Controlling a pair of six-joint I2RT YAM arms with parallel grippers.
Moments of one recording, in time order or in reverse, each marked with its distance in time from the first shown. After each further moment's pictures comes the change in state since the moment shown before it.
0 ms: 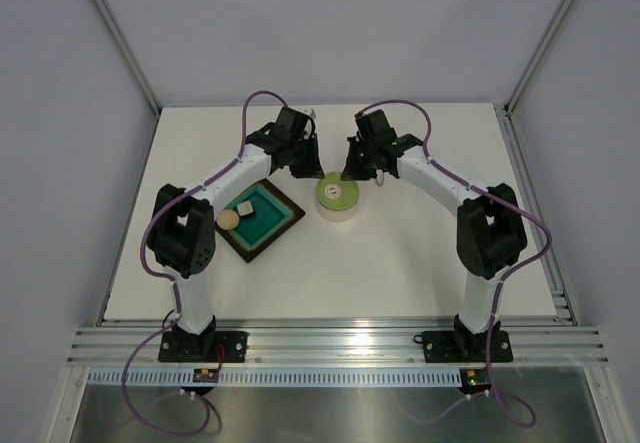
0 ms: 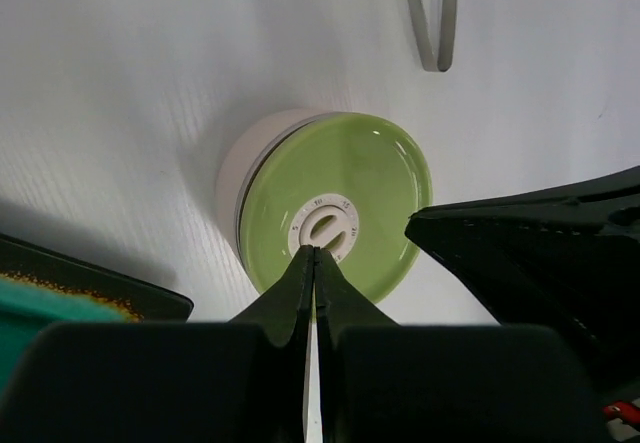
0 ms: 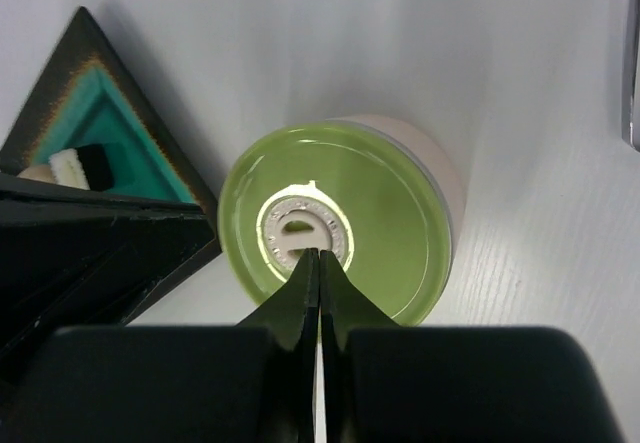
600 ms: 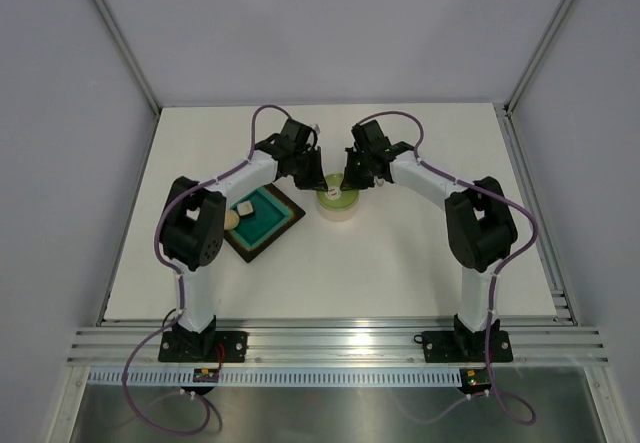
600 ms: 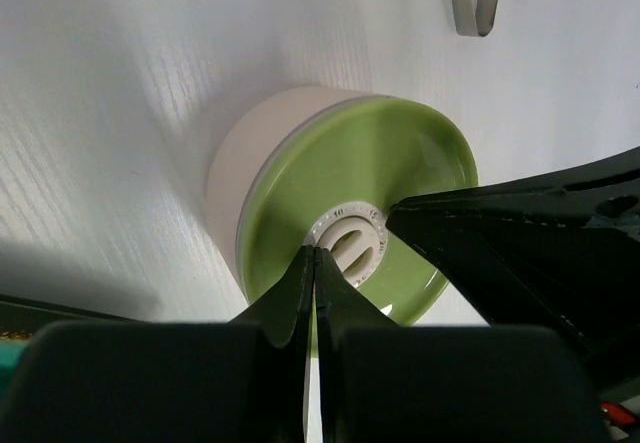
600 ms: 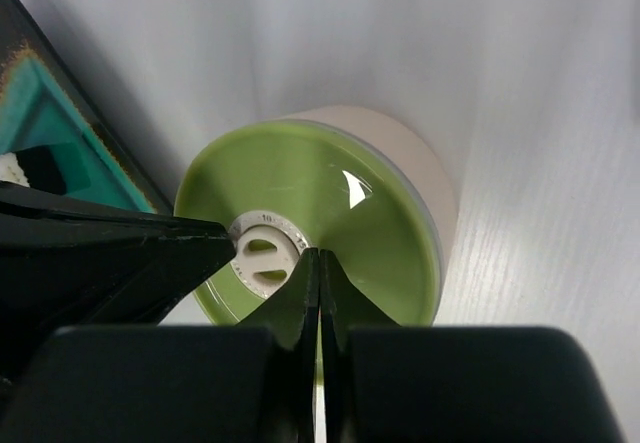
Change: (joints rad) left arm -0.001 0.089 -0.068 0.087 0.086 -0.008; right arm 0.002 0.088 -0.045 0.061 -0.006 0.016
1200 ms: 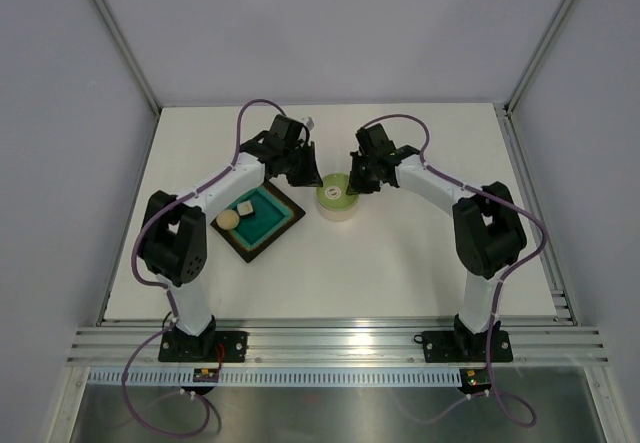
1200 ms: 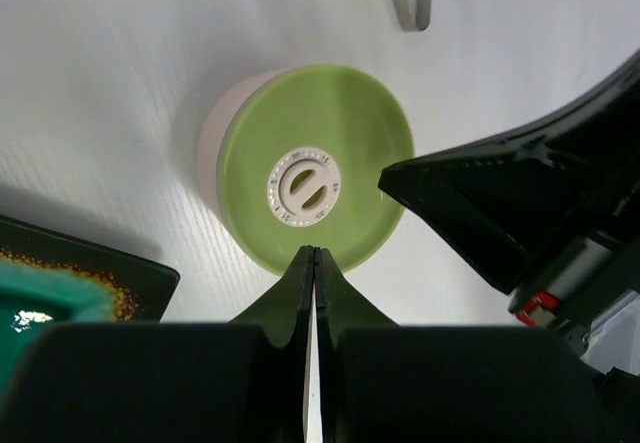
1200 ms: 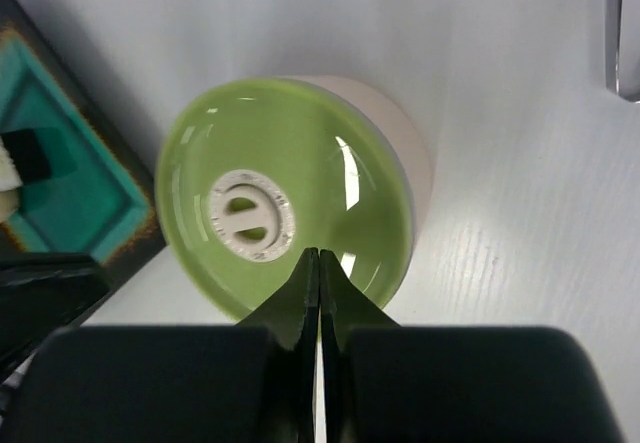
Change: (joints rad) left arm -0.002 -0.160 -0.030 -0.048 -0.020 0.018; right arm 0.000 -0.095 -0.058 -0.025 0.036 -0.010
